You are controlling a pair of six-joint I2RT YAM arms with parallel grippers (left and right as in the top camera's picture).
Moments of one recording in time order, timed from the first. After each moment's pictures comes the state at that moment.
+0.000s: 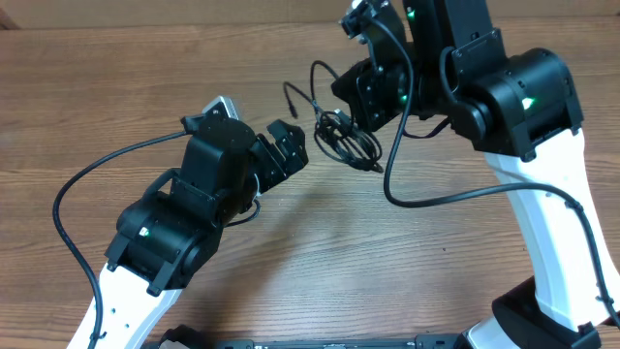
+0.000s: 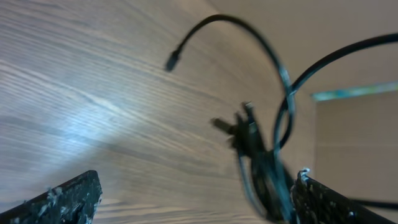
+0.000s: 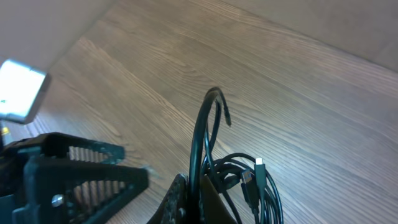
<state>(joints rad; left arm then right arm) -0.53 1.13 1.31 -0.83 -0.04 -1.03 0.52 1.74 2.34 -1.37 -0.32 0.02</state>
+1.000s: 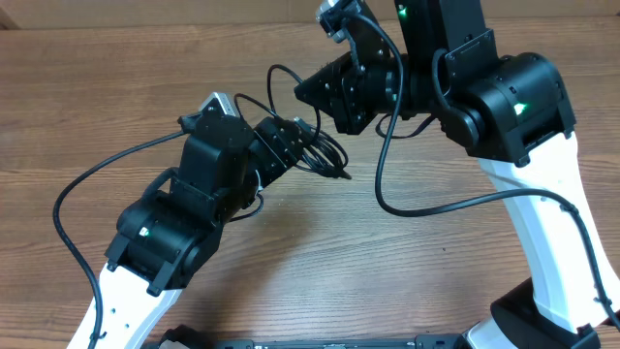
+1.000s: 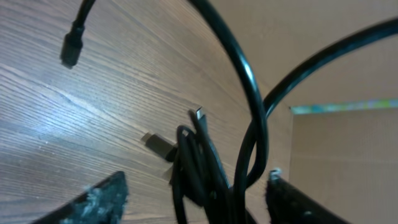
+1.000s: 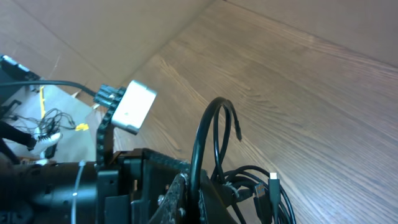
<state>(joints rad) -0.53 1.14 1.31 -0.79 -0.04 -1.11 0.55 1.74 2.34 -1.26 -0.56 0.07</state>
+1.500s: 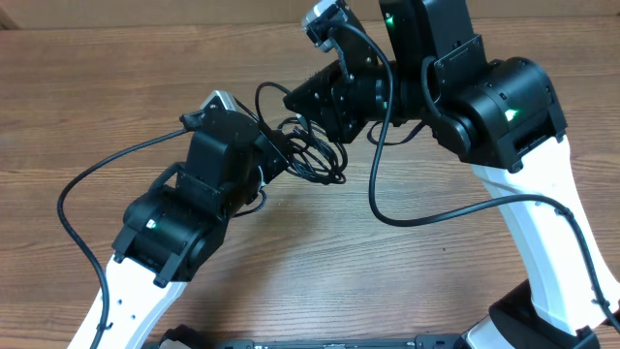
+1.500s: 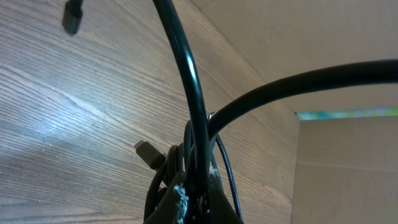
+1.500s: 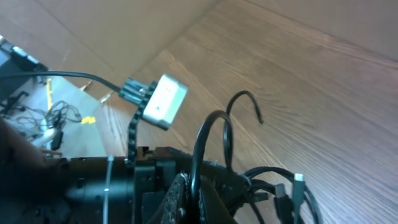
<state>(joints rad) -0.53 1.16 1.32 -0.78 -0.06 -1.12 0.58 1.74 2.34 -1.26 -0.55 0.07</state>
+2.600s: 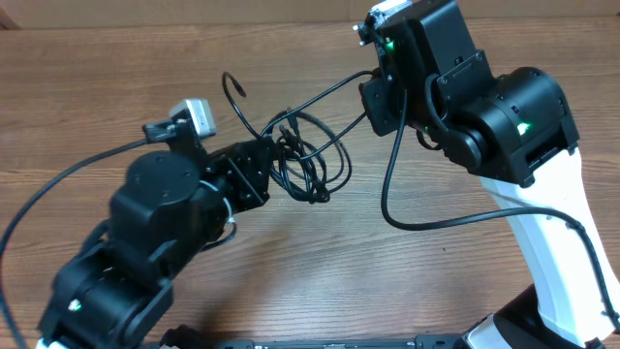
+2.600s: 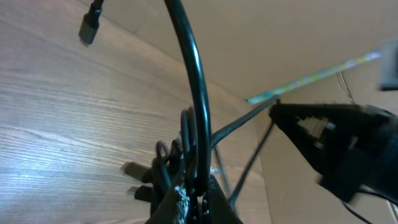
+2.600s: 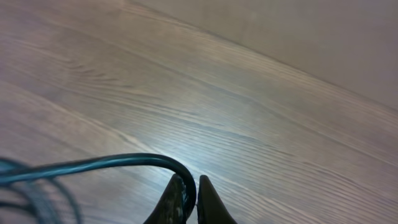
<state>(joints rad) -0.54 0.97 1.43 -0.84 0.01 -0.93 0.60 1.71 2.34 -1.46 0.24 0.09</state>
